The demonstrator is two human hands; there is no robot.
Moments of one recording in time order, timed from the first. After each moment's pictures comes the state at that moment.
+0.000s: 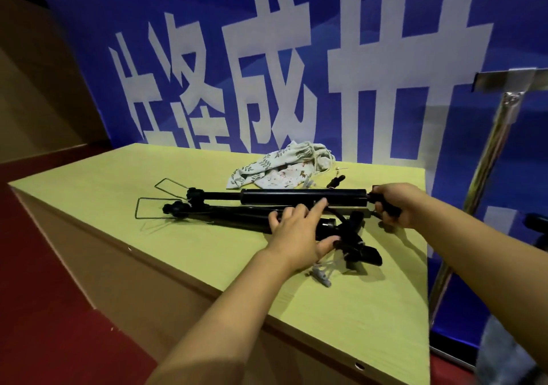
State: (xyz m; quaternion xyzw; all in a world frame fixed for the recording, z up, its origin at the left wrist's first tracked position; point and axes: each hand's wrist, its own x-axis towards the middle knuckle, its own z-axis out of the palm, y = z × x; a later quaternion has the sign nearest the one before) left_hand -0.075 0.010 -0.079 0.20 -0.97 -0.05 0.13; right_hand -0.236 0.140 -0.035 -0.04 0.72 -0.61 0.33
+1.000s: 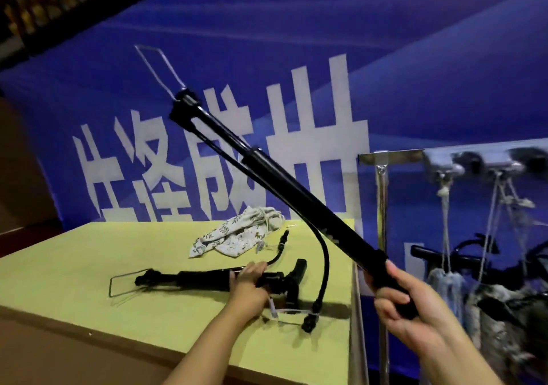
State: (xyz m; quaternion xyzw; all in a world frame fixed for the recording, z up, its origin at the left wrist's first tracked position) left_hand -0.056 0.031 -0.069 0.23 -0.90 -0.31 0.19; right_hand -0.112 0.296 -0.040 -0.06 0.15 -0.91 0.38
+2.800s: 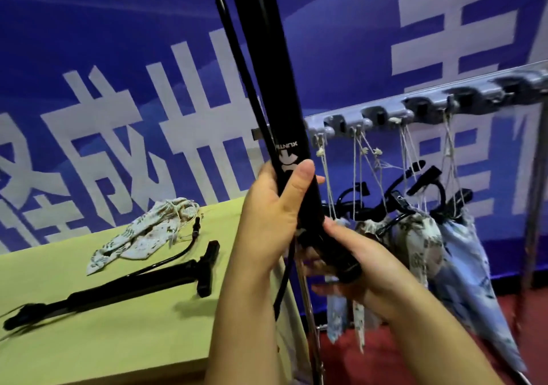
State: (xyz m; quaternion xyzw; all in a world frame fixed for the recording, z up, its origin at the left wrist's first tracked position) left_hand -0.036 0.265 0.054 -0.15 -0.76 -0.58 0.25; right_hand -0.047 0.382 -0.004 -0.10 0.52 -0.81 0.25
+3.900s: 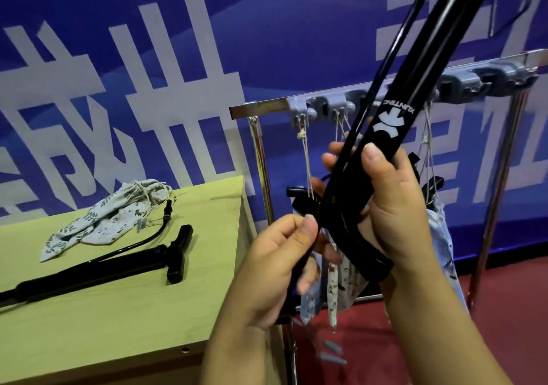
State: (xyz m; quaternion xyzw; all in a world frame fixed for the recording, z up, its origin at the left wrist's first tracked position) left_hand -0.018 0.271 -0.013 -0.15 -0.67 -0.73 0.03; right_hand -0.052 0.398 0.017 -0.24 0.32 -0.91 -0.11
